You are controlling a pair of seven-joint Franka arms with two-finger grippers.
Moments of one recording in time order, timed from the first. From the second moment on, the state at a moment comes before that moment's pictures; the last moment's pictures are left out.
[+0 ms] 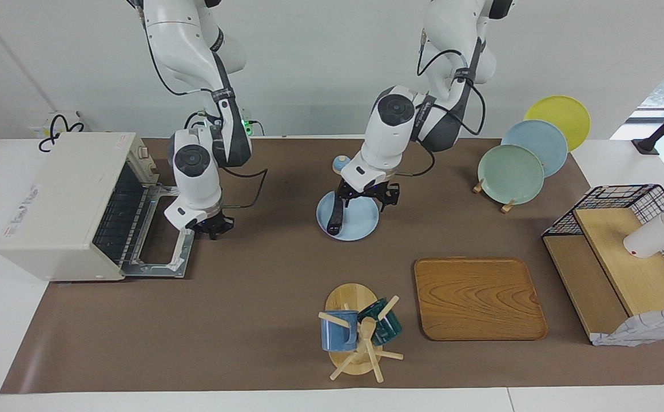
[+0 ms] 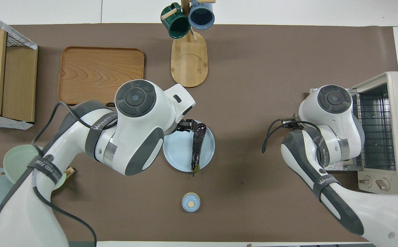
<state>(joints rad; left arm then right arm) -0.57 0.26 -0.10 -1.87 -0.09 2.16 -0.42 0.23 0.22 -0.10 -2.17 -0.15 2.30 0.23</state>
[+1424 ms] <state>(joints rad) -0.63 0.37 -0.10 -1.89 -0.09 2.30 -0.42 0.15 0.07 -0.08 -2.05 -0.23 2.02 0.01</state>
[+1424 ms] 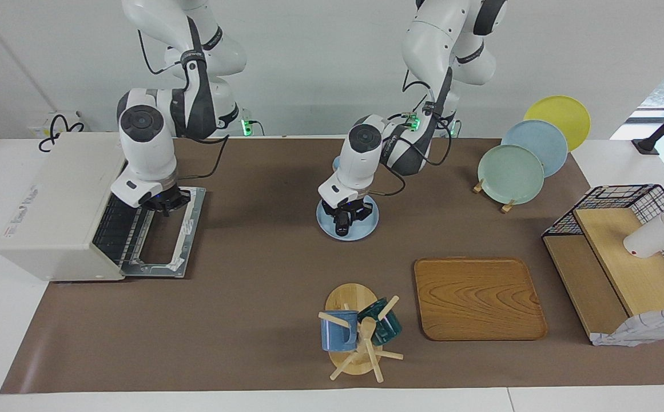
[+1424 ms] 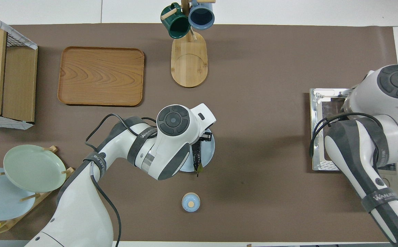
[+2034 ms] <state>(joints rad) -0.40 0.34 -0.08 -1.65 -0.15 2.01 -0.31 0.18 0.17 -0.07 -2.15 -0.12 2.24 0.09</state>
